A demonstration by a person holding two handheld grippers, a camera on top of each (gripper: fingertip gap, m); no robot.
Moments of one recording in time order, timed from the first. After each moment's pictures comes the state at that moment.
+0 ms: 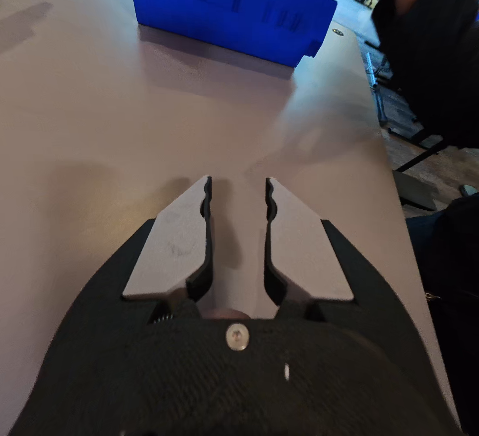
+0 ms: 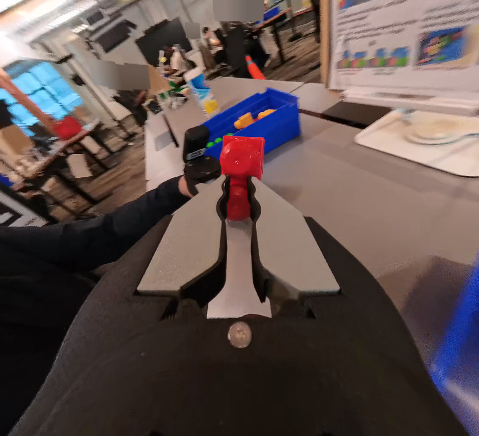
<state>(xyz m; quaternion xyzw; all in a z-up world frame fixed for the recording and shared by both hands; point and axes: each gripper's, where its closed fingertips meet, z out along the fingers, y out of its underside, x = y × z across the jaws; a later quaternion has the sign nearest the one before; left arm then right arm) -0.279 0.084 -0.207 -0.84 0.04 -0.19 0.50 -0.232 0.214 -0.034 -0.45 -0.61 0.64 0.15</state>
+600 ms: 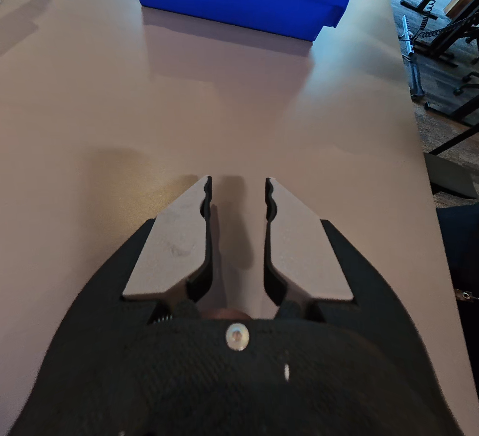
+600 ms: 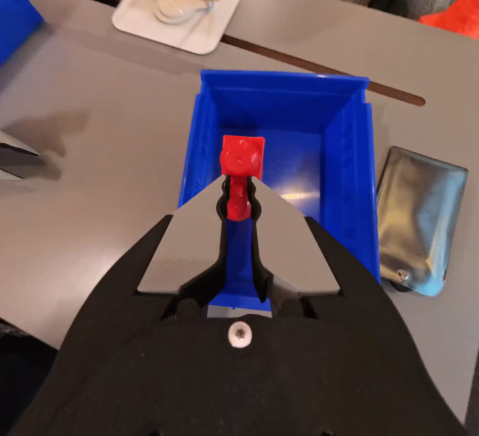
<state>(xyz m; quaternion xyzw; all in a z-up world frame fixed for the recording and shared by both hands) -0.278 0.088 -0.219 -0.87 0.05 -0.15 0.47 -0.191 0.411 -0.082 -0.69 -0.62 0.26 0.27</state>
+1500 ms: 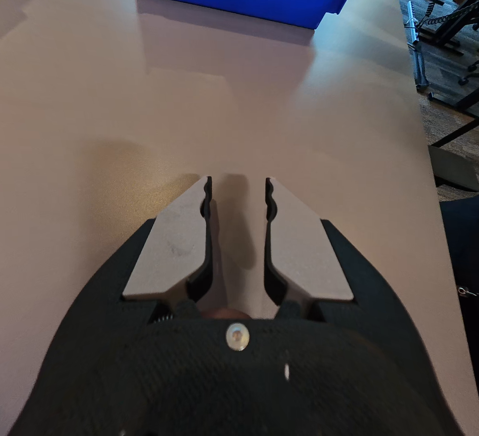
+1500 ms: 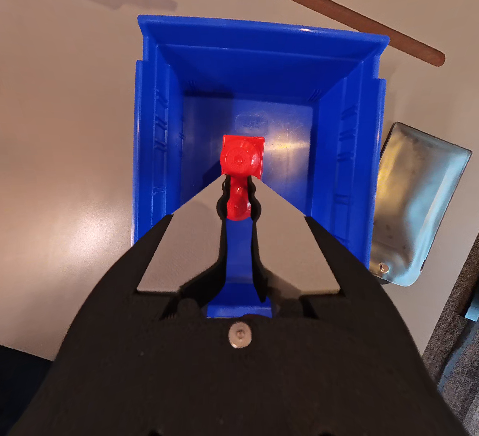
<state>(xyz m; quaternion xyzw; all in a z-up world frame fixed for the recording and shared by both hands) -0.276 0.088 -0.224 -0.87 0.06 -0.14 0.46 -0.220 0.436 -0.131 -0.72 -0.64 0.15 0.20</state>
